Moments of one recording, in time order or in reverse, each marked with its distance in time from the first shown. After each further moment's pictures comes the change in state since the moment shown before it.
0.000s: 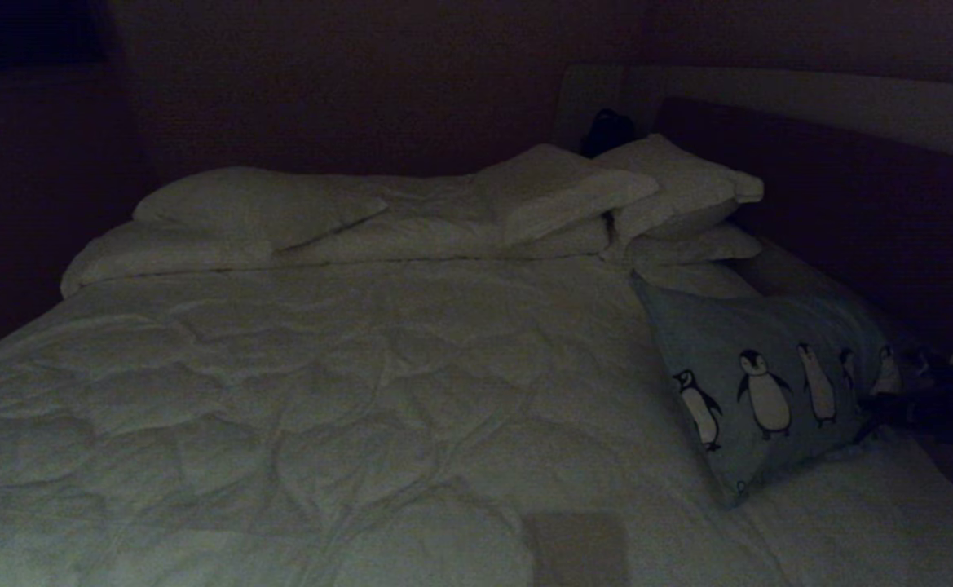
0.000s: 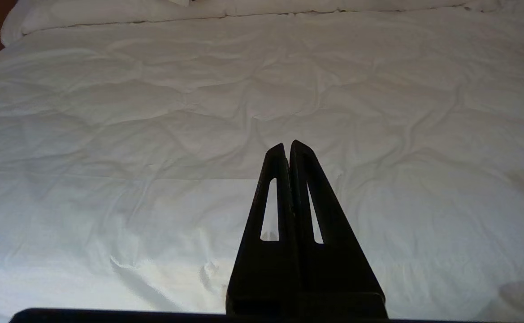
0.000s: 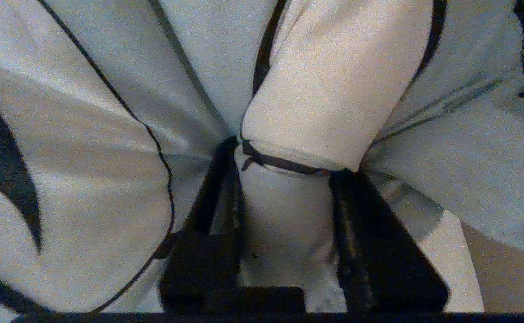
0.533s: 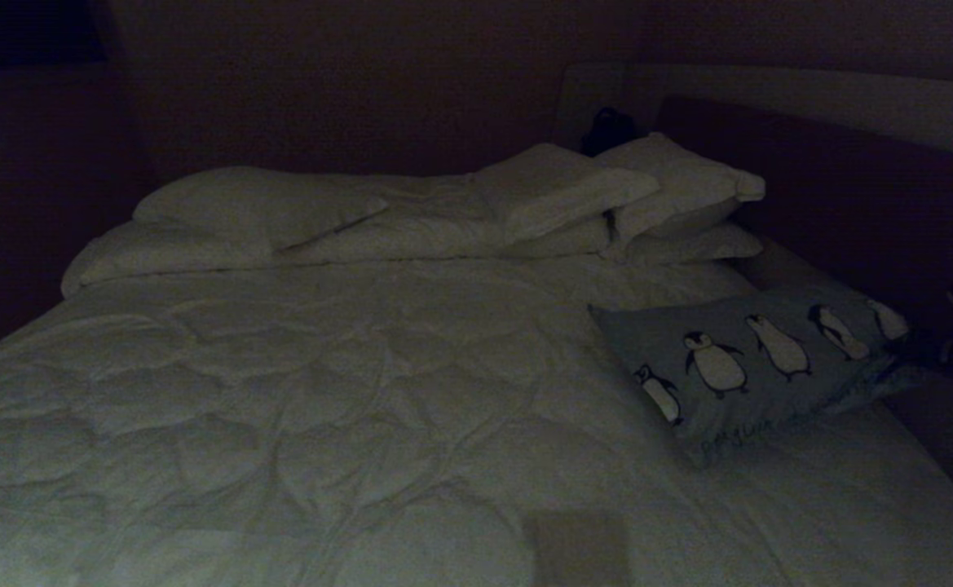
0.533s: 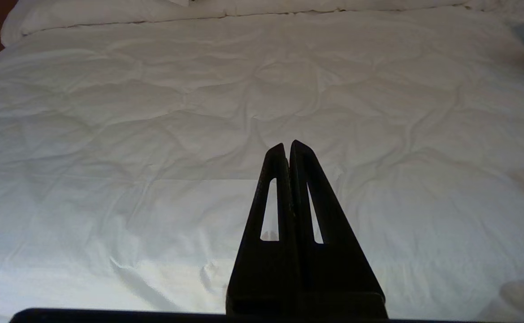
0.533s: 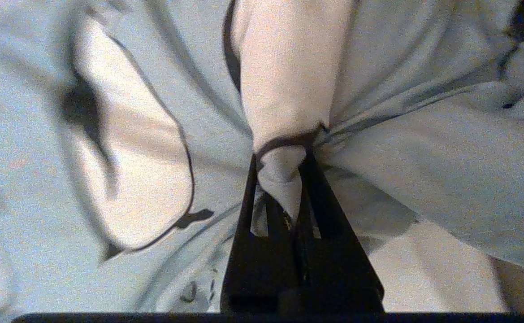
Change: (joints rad) left arm 0.000 0.000 0.000 -0.001 0.000 0.000; right arm 0.004 -0.284 0.052 0.112 0.121 0.205
